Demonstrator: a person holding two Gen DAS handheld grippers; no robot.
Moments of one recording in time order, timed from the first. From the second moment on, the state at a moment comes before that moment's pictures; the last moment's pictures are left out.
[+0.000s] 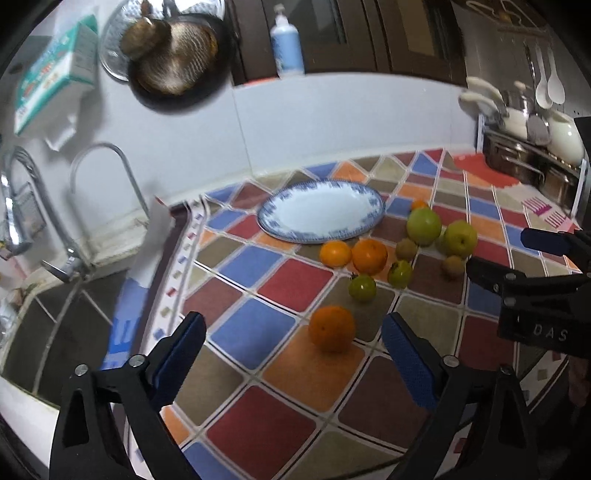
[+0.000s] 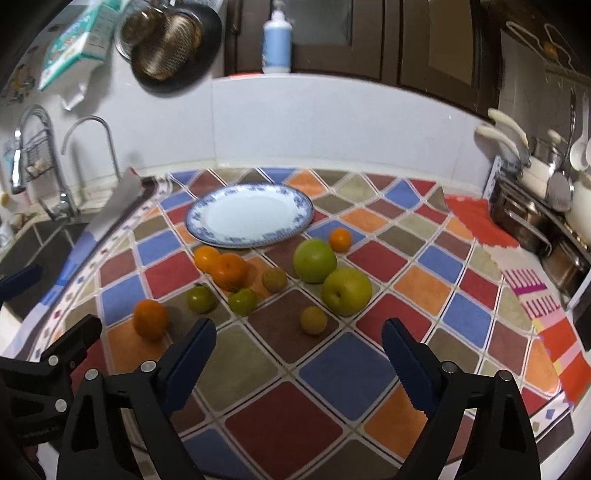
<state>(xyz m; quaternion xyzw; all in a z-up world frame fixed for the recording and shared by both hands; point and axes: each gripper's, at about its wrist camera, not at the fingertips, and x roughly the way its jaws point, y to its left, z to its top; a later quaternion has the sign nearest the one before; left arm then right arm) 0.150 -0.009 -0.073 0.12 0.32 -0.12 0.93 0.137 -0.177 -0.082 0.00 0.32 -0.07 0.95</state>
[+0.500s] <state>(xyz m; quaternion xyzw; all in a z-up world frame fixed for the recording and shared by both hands) 0.190 -0.039 -0.121 0.08 0.40 -0.09 0.91 0.195 -0.210 -0.131 0.01 0.39 -0.01 0.92</state>
